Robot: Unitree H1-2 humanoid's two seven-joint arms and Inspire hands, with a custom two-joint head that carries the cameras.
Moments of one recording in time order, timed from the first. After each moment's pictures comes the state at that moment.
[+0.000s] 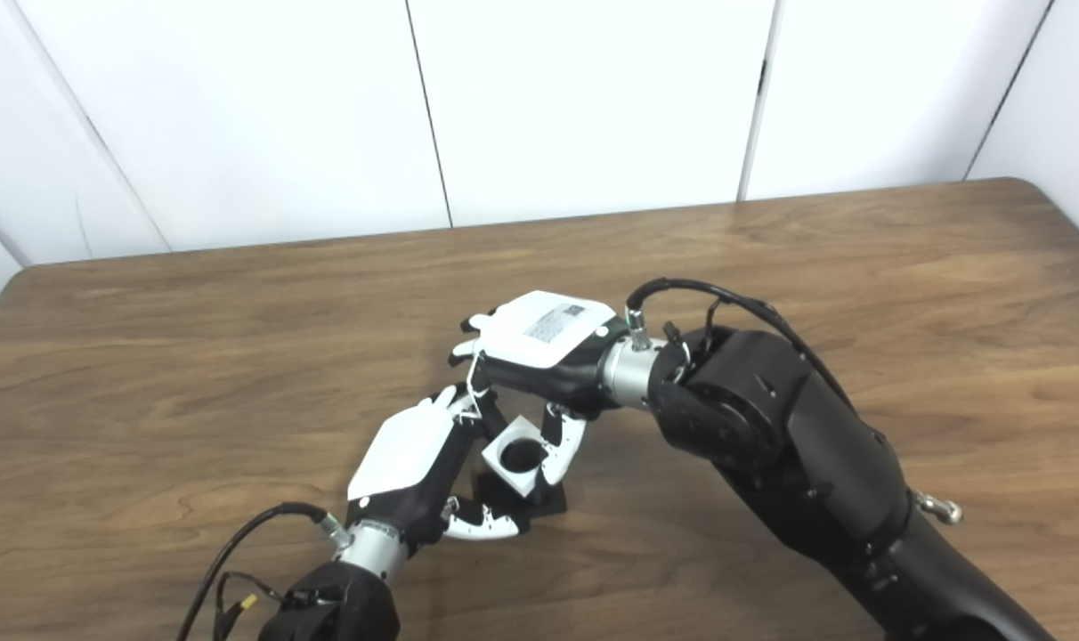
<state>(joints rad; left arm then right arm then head) -0.02 -0.02 -0.42 -0.39 1.16 0.38 -0.44 -0.58 -0.37 0.48 -0.44 -0.84 0.12 0.96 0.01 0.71</state>
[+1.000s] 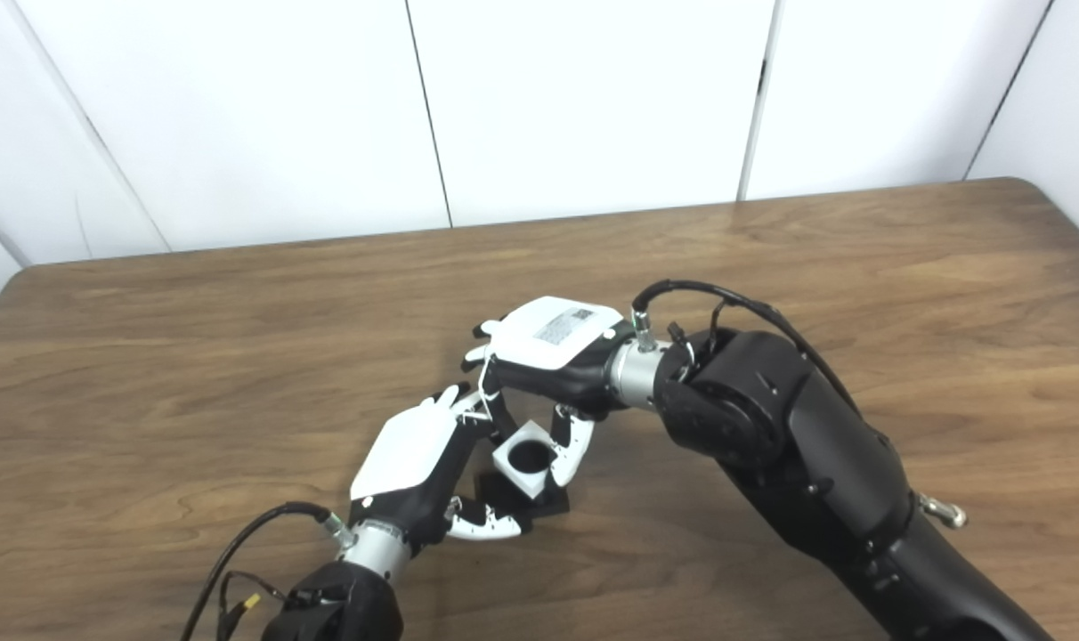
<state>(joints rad) -0.02 -0.03 -0.43 -0.39 1.18 0.38 -0.45 -0.56 -0.37 0.47 -0.40 -0.84 0.10 0.96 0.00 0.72</state>
